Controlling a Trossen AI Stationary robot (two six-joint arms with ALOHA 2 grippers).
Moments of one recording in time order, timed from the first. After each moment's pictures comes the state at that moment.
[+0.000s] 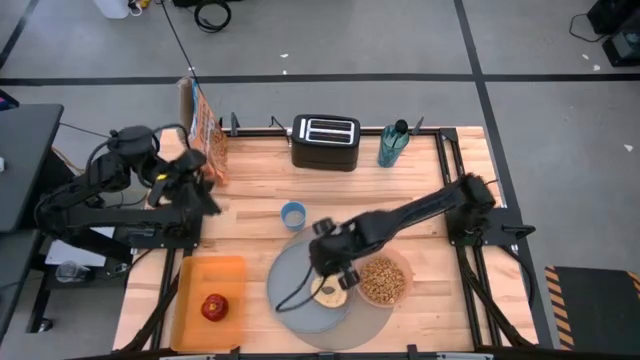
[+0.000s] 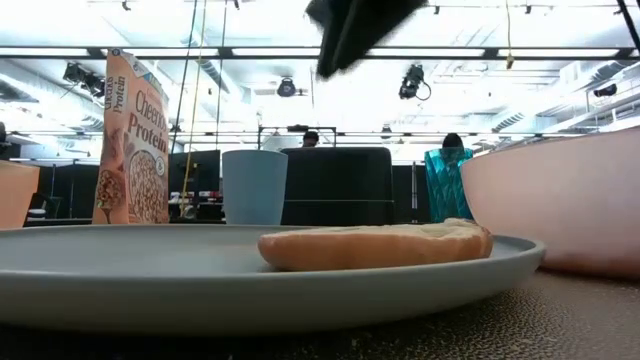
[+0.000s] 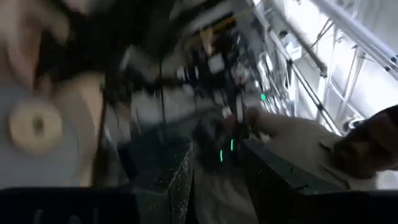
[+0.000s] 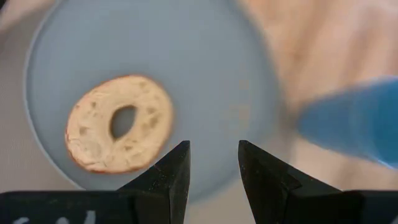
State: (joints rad) left arm 0.25 0.66 1.04 -0.45 0.83 -1.04; right arm 0.31 1.95 1.75 -0.91 0.11 -0.17
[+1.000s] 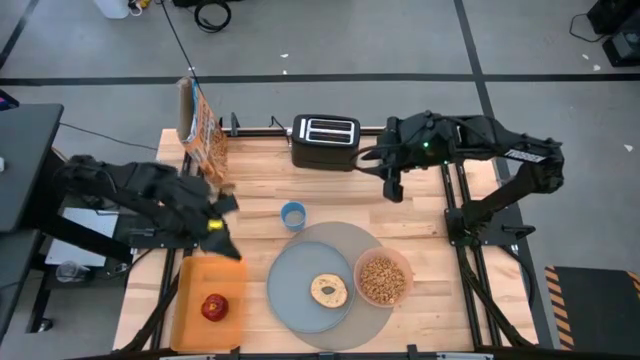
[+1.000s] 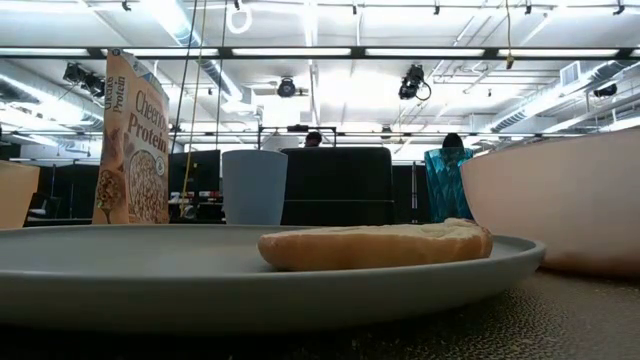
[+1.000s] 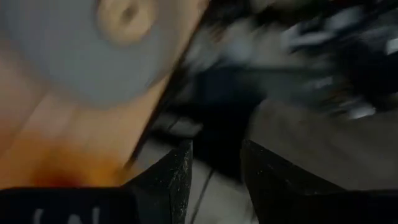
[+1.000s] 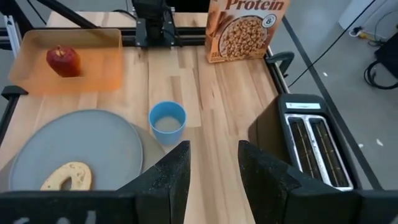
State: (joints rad) left arm -0.31 1.00 1.22 -0.82 0.34 -1.20; right arm 0.00 1.37 1.76 -1.04 0.16 0.00
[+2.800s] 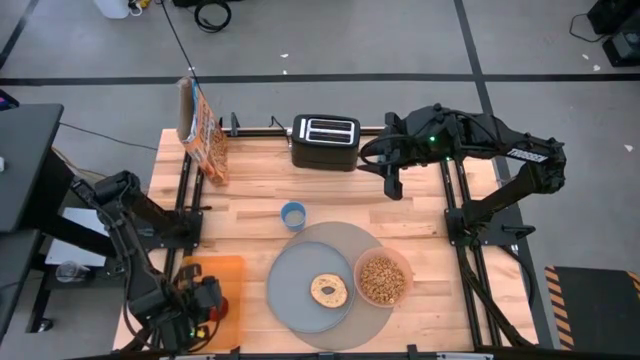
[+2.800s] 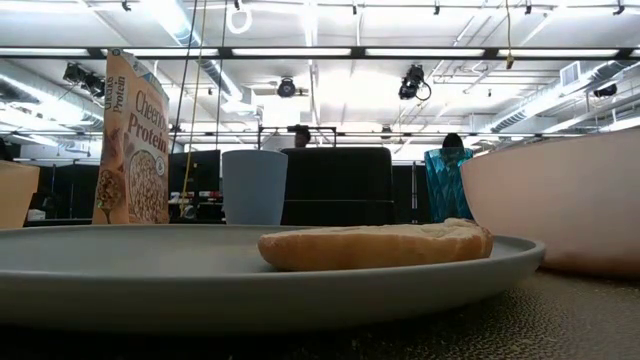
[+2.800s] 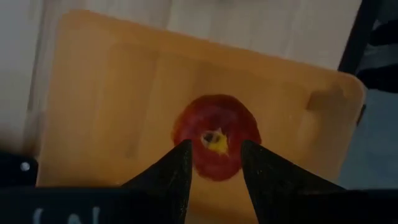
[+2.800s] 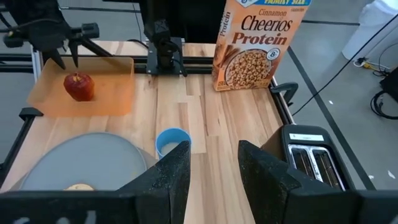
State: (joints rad) left arm -1.11 1.52 1.25 -1.18 -0.23 -1.35; right arm -0.01 1.36 1.76 -0.93 0.11 -0.04
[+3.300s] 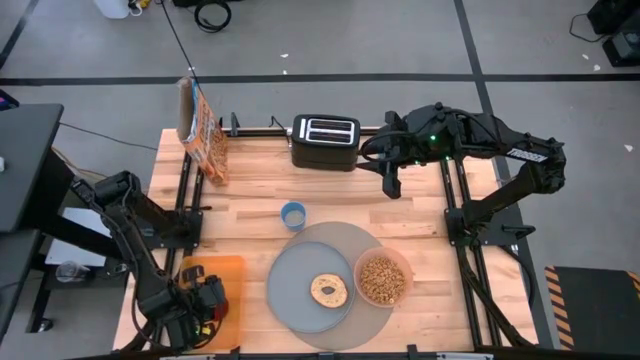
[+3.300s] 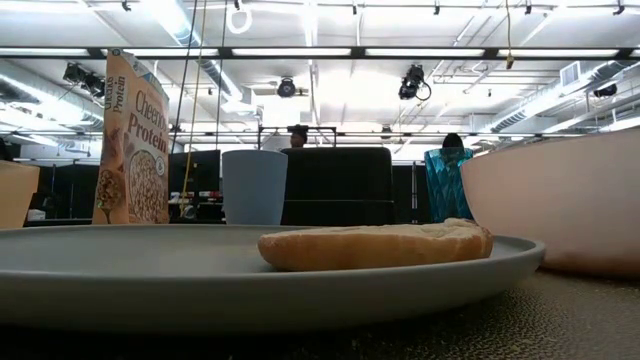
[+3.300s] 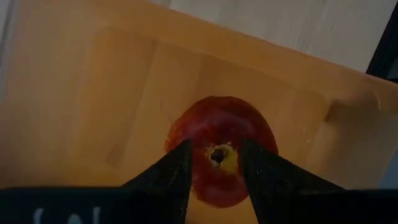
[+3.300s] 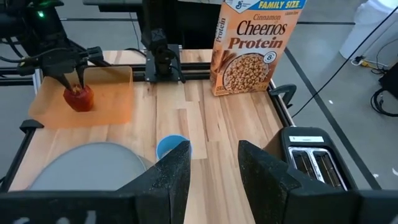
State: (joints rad) left arm -1.11 1.52 1.10 -1.02 -0.23 -1.43; right arm -0.01 1.36 1.76 -0.91 0.12 -0.01
